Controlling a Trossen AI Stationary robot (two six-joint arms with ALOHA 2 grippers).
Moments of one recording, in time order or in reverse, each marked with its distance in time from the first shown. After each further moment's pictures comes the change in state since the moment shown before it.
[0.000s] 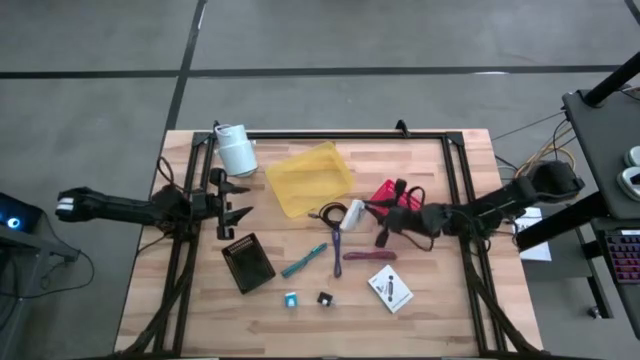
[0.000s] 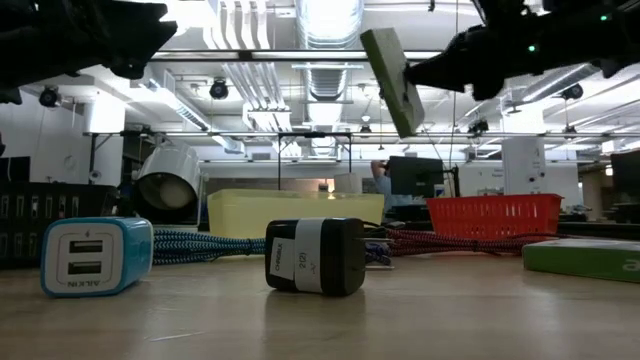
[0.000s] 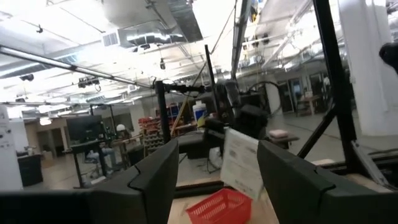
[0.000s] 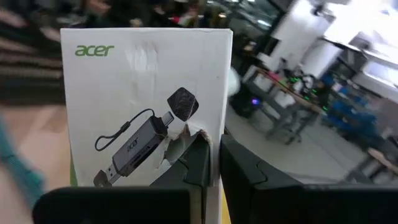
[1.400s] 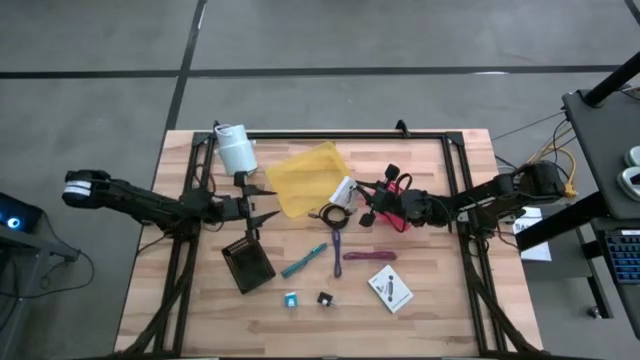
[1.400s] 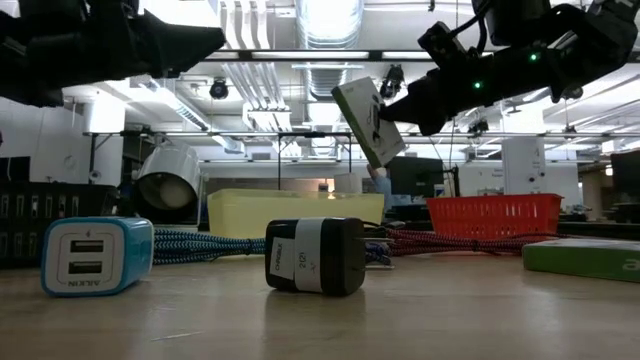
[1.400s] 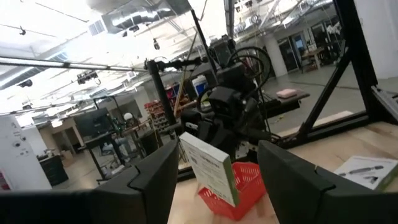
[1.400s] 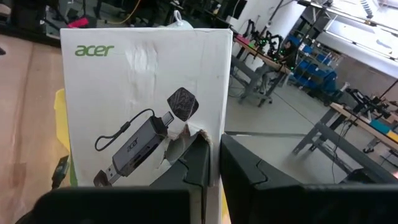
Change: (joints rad) left arm 0.004 0.529 0.120 0.356 -0.013 0.160; right arm -0.187 0.172 0.066 0.043 -0.001 0.052
